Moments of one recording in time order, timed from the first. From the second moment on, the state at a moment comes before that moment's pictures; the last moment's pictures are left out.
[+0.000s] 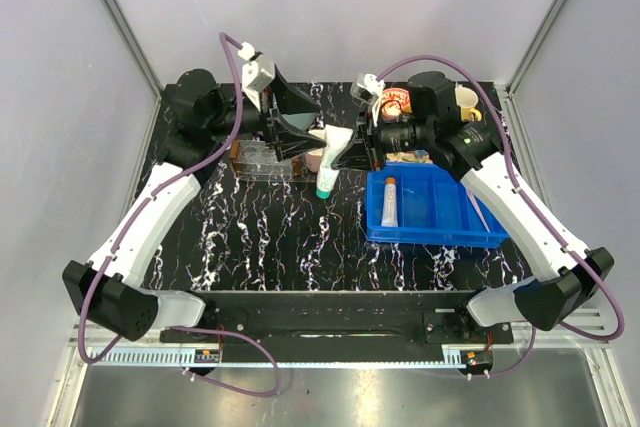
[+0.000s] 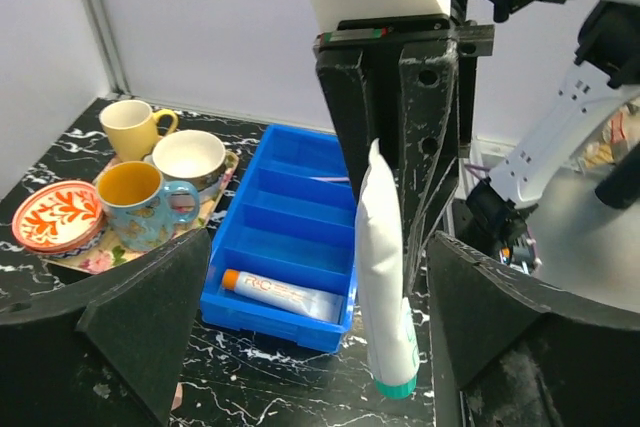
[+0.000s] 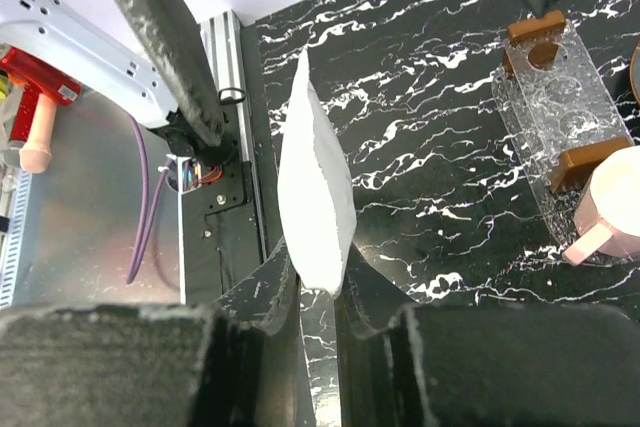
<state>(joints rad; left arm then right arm) -0.38 1.30 1.35 0.08 1.05 -0.22 0.55 1.39 1.57 -0.58 -0.87 -0.02</state>
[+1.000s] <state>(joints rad) -0.48 1.40 1.46 -0.34 1.14 0.09 0.62 1.39 1.53 -0.69 -0.72 -0.21</state>
